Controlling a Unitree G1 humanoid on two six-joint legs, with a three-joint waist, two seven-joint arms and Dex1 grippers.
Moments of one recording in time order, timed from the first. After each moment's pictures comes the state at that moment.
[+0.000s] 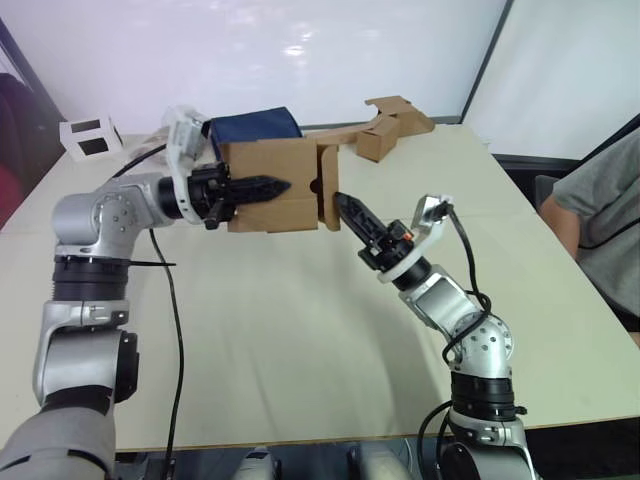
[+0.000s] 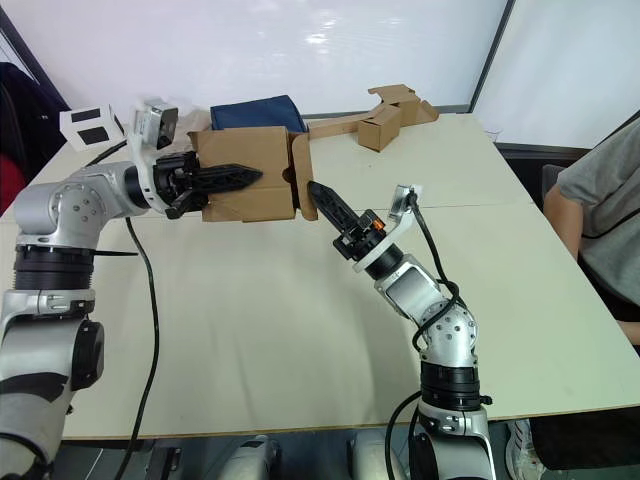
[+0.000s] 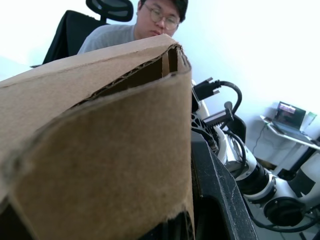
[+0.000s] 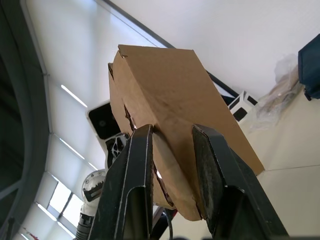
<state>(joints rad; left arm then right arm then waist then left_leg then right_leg) -1.00 0.64 0.09 0.31 -0.71 0.89 -1.34 -0.48 -0.04 -0.16 -0.17 1.28 0.73 0.31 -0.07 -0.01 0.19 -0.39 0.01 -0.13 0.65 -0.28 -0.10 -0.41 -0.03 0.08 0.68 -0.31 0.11</state>
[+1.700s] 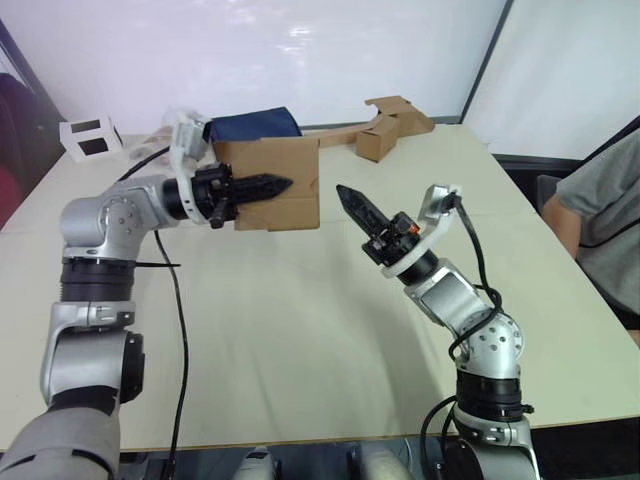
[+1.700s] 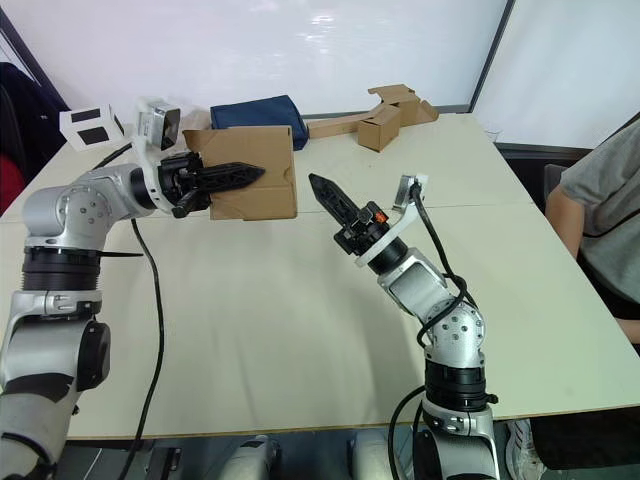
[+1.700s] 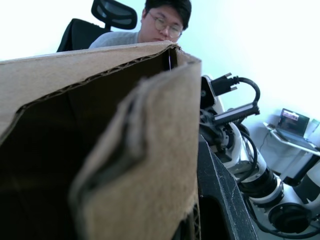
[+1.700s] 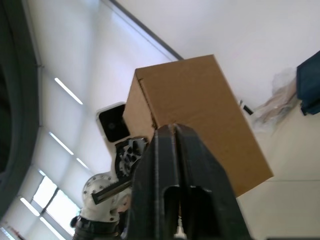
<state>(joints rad) -1.00 0.61 0.10 0.33 -0.71 0.86 -1.32 -0.50 -0.07 -0.17 -0.25 1.27 0.71 0.24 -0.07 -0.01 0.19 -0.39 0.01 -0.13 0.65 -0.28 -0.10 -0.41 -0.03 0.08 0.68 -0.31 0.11</state>
